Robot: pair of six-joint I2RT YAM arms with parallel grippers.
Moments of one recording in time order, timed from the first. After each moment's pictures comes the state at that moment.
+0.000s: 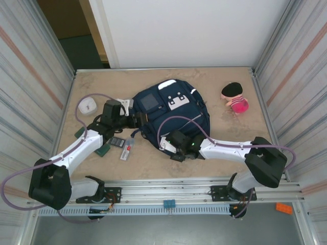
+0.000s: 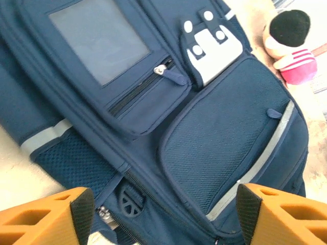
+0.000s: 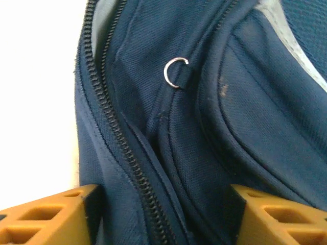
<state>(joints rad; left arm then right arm) -0.38 1.23 0.77 -0.19 0.30 -0.44 1.01 1.47 0.78 -0.38 0.23 -0.38</state>
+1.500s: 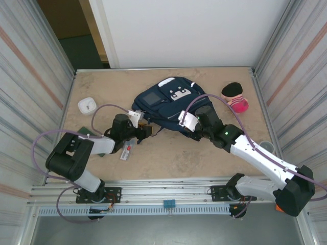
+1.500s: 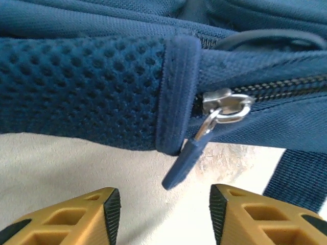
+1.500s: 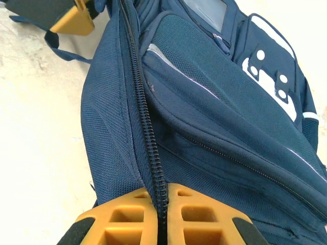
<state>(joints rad) -0.43 1.57 0.49 0.56 0.43 -0.25 0.71 1.09 0.88 -0.50 0.07 -0.51</state>
